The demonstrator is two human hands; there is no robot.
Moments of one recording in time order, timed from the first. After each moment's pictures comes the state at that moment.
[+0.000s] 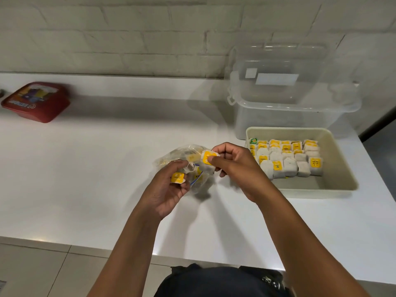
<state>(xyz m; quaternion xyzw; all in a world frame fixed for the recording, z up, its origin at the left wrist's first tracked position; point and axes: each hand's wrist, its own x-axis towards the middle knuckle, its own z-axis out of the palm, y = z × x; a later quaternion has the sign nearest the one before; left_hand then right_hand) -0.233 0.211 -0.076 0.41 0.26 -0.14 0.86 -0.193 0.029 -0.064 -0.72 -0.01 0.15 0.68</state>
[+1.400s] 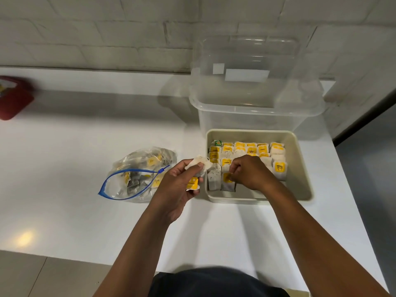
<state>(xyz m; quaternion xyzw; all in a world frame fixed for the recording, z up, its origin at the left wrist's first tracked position) -0.200 0.064 -0.079 0.54 0.23 -0.15 0.80 -0.119 -0.137 -0.138 -0.94 -0.06 0.19 0.28</state>
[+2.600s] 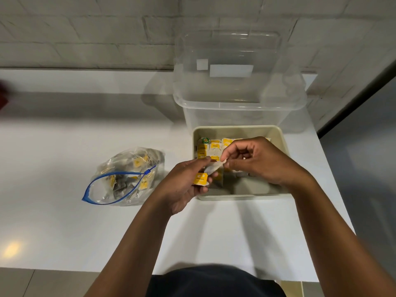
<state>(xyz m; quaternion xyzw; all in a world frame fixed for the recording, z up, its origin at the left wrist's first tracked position) -0.182 0.033 -0.062 0.56 0.20 -0.28 0.76 -0.148 -0.166 -0.046 -0.80 -0.15 0.20 0.54</state>
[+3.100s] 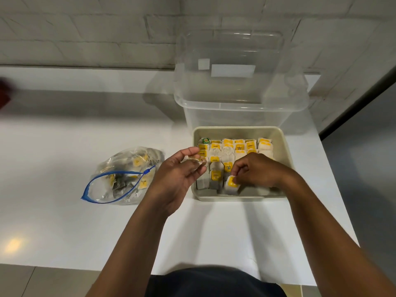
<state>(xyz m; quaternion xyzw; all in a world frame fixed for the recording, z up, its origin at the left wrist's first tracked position) -0.183 0.042 -0.067 0.49 0.19 -0.14 0.84 -0.129 -0.183 -0.097 -0.89 -0.10 0.30 0.32</state>
